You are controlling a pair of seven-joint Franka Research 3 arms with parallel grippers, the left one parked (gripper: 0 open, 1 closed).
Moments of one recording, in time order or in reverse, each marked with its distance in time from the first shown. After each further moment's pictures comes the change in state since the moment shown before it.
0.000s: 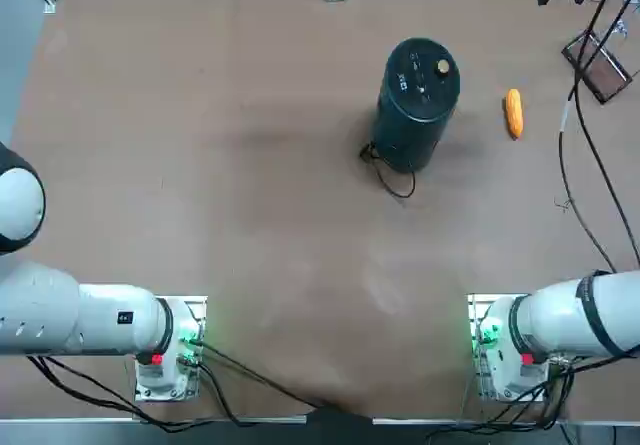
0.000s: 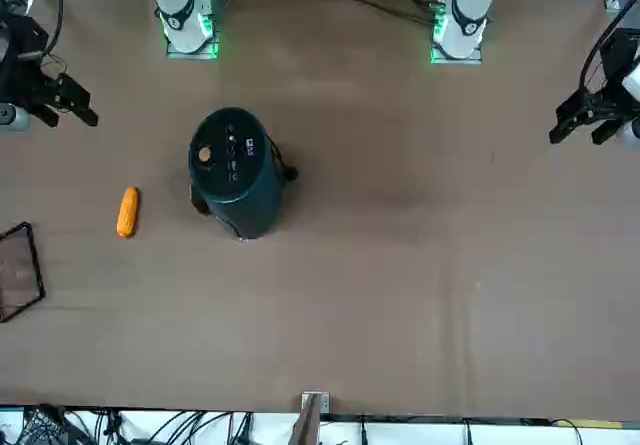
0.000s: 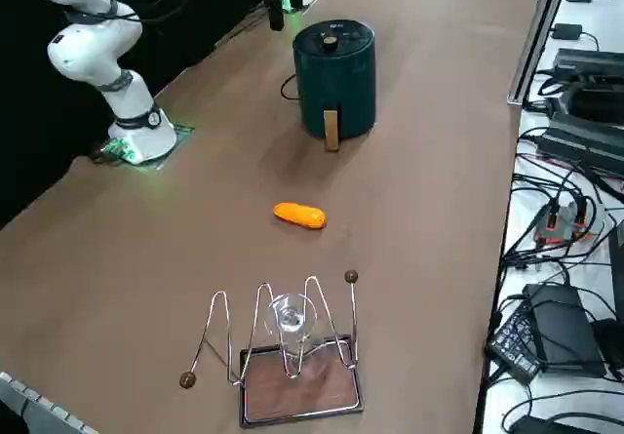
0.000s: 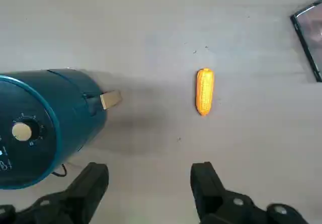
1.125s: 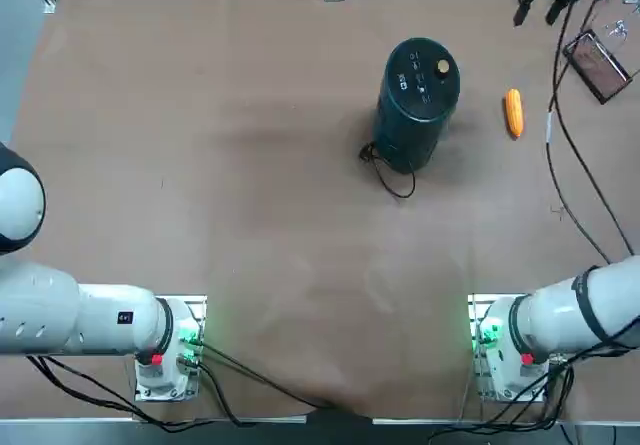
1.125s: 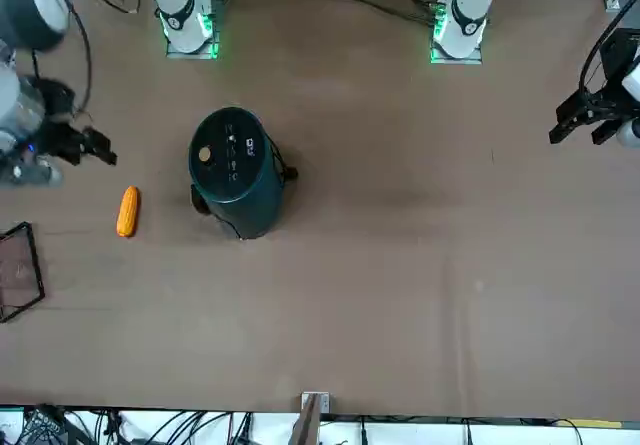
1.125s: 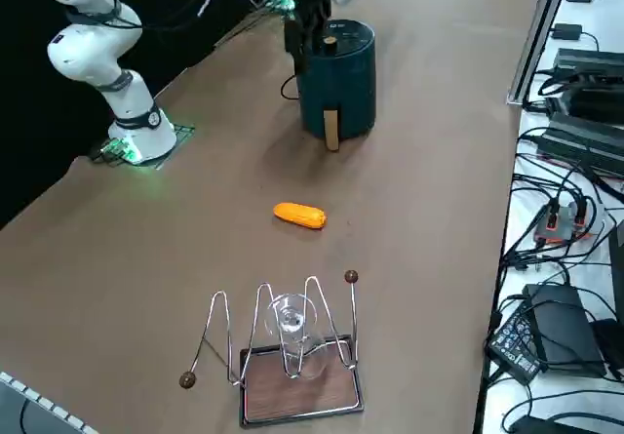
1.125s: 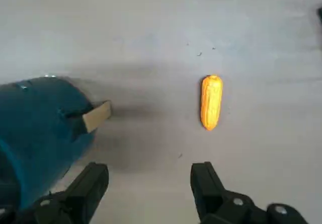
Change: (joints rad) arm -0.002 0.190 -0.001 -0.043 0.014 0.162 0.022
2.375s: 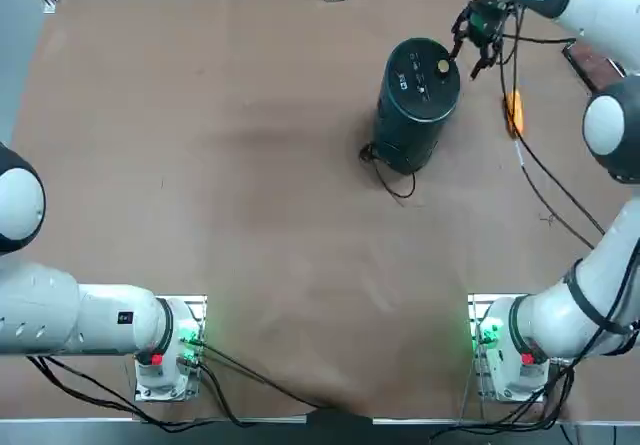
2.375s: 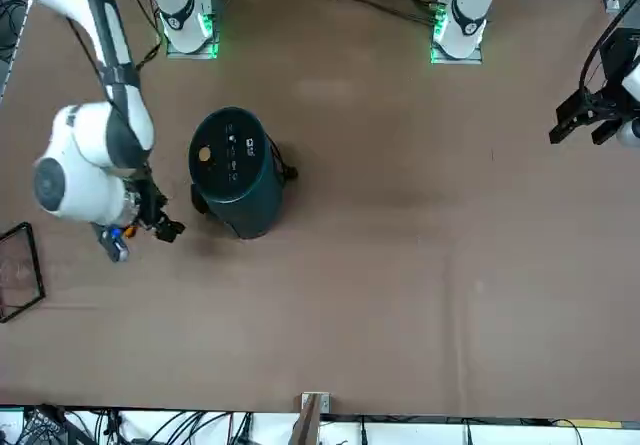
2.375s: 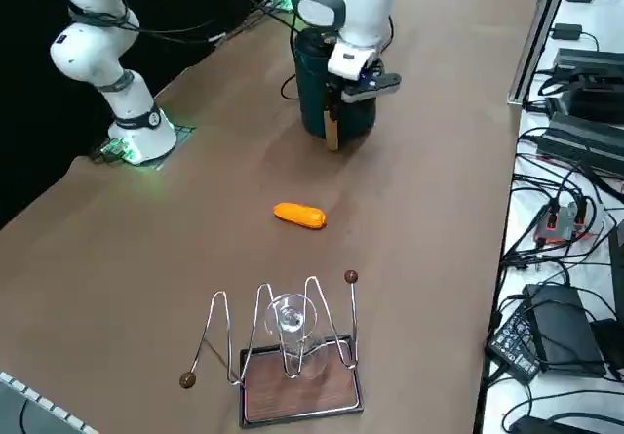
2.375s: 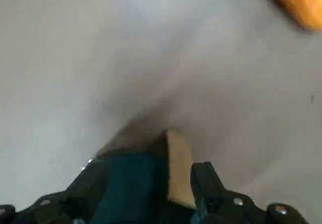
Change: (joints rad) arm 0.106 0.301 0.007 -0.014 0.218 0.225 0.907
